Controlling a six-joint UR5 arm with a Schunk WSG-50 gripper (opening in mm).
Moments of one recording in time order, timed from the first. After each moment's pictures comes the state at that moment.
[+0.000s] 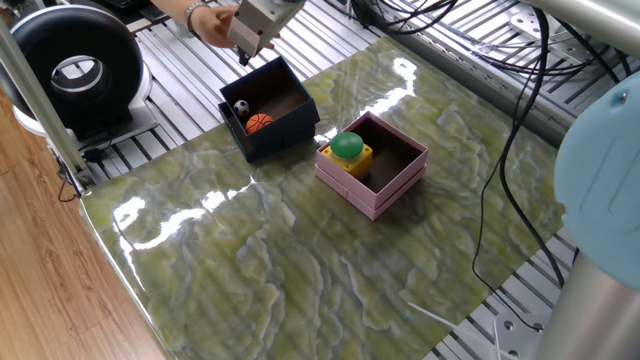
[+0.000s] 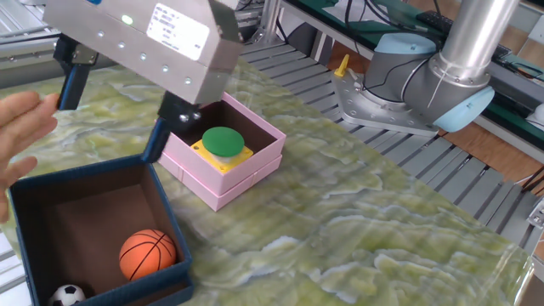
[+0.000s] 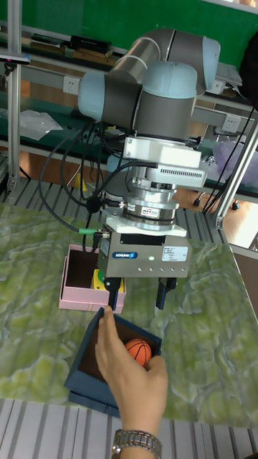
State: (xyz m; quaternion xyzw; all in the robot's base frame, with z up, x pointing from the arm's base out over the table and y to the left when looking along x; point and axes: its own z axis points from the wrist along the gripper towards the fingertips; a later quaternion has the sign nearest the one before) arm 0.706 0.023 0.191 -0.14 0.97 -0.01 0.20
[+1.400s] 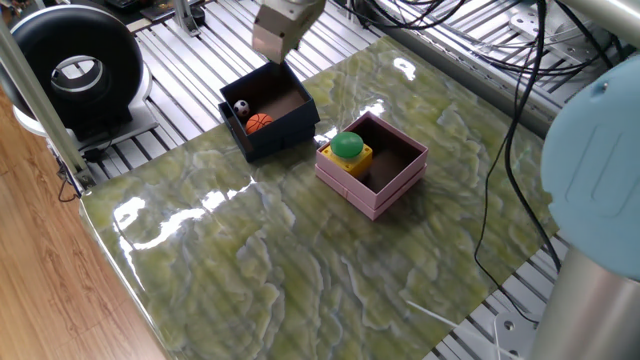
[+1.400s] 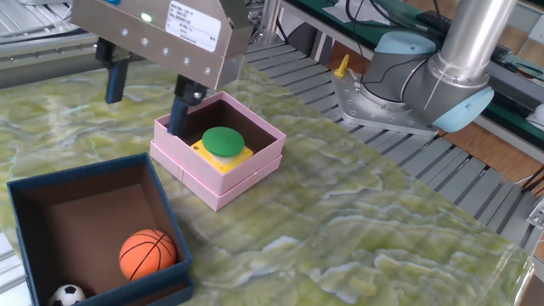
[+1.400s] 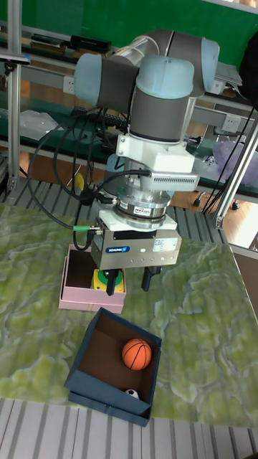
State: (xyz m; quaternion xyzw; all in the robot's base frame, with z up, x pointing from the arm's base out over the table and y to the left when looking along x) arm 0.655 0.011 0.178 -0.19 0.98 0.00 0.09
